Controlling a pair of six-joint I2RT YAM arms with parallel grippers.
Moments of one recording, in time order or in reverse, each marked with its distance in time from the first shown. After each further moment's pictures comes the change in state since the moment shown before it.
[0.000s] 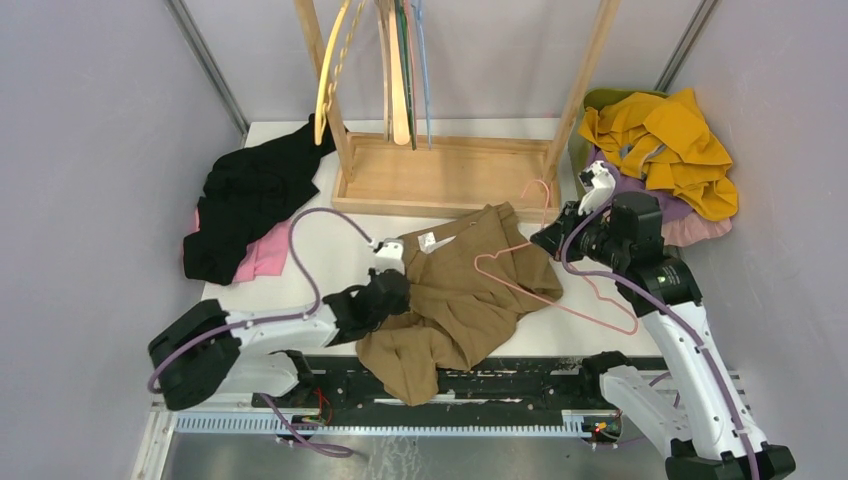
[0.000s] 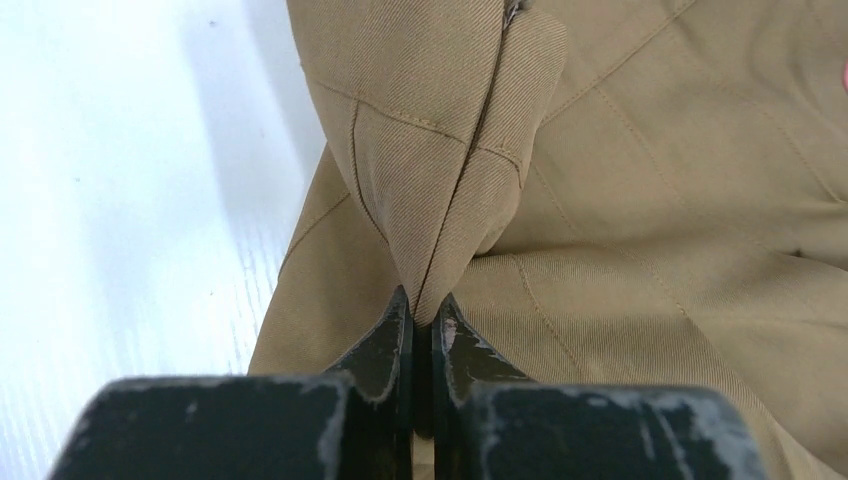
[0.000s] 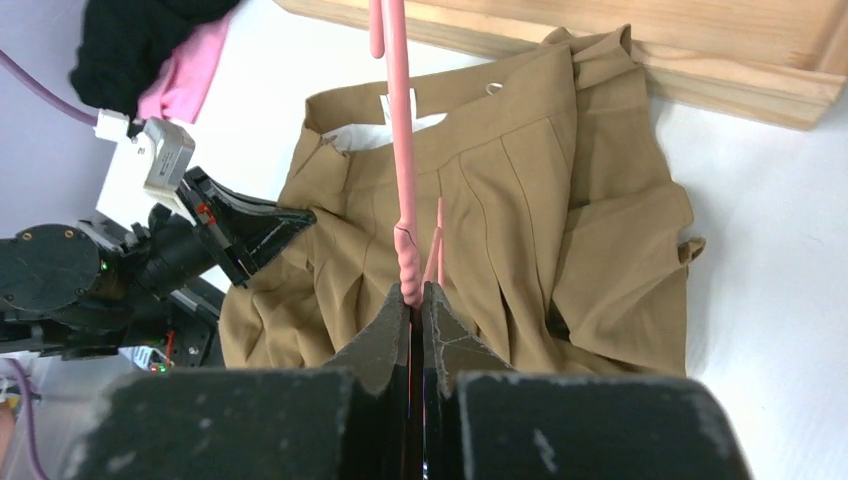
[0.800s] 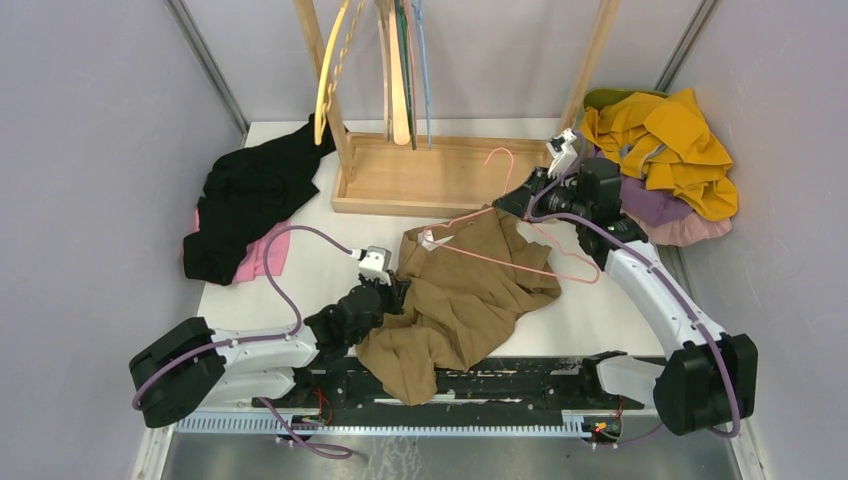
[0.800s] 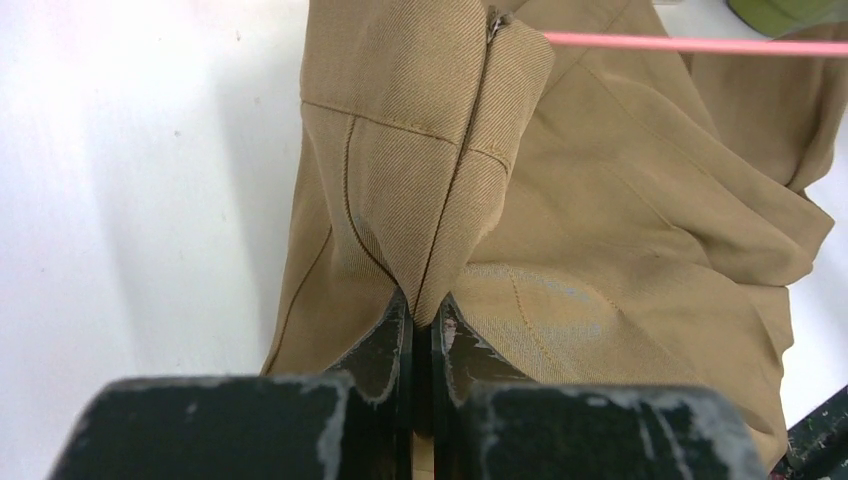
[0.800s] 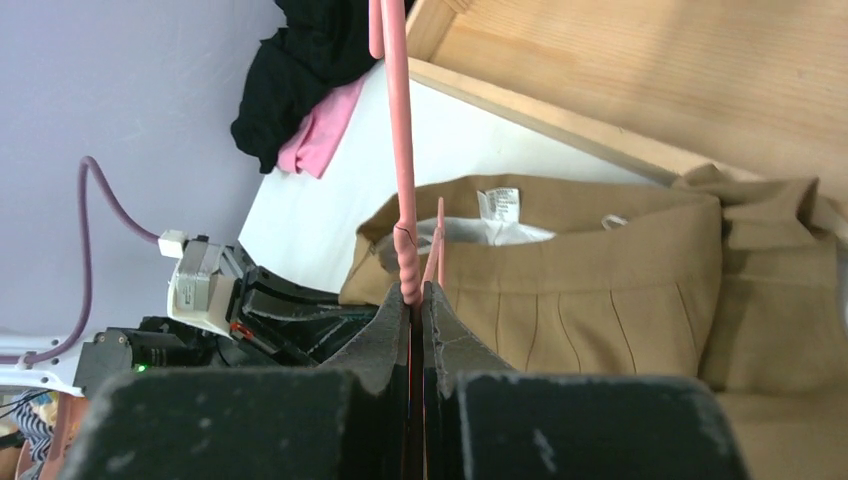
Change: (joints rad) left arm -0.002 -0.215 -0.323 0.537 0.023 0.129; right arm -0.002 0.351 -0.062 0.569 -0.257 0.209
